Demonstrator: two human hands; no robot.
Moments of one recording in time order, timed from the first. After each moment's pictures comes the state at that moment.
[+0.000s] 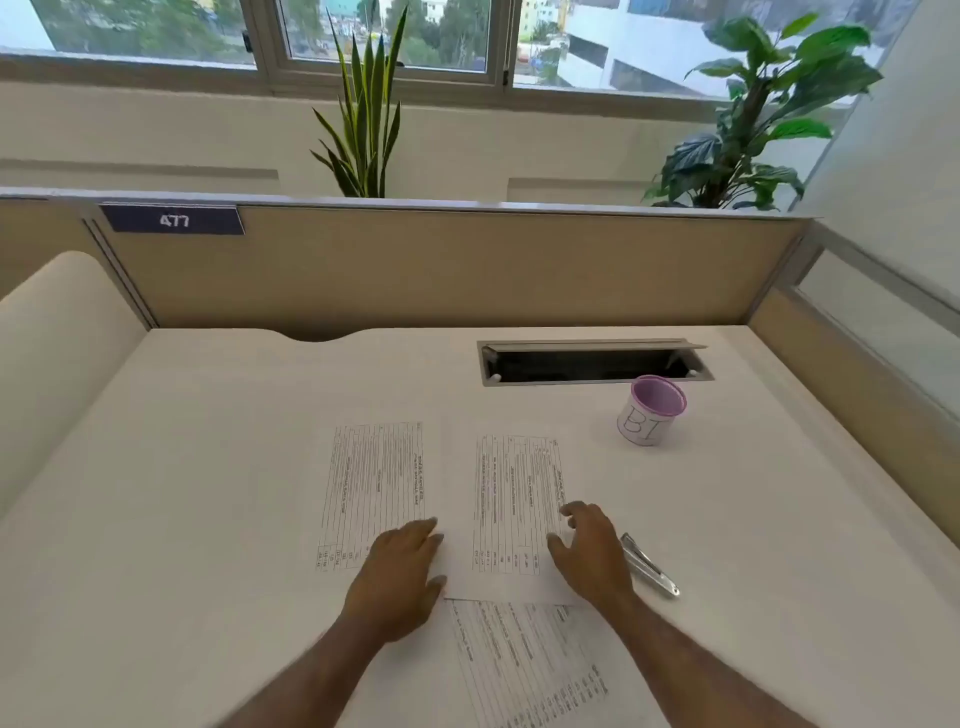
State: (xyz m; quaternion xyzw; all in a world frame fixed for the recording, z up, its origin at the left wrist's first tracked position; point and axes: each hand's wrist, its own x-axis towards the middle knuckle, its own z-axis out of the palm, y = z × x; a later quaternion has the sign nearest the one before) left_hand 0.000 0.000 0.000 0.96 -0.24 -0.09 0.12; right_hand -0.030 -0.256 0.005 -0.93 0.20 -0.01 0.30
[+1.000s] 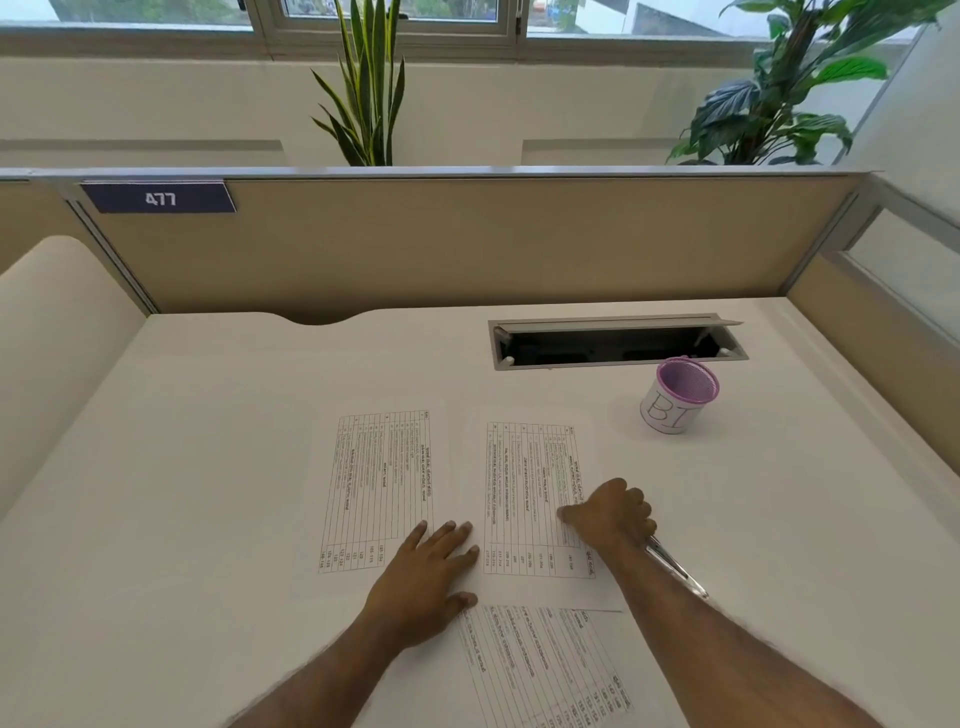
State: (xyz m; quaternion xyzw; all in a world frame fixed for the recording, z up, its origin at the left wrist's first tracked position) left_hand 0.016 -0.013 -0.032 0.93 -0.33 -0.13 0.08; right_hand 0.031 -0.265 0.010 -0.87 0.43 0.12 0.23
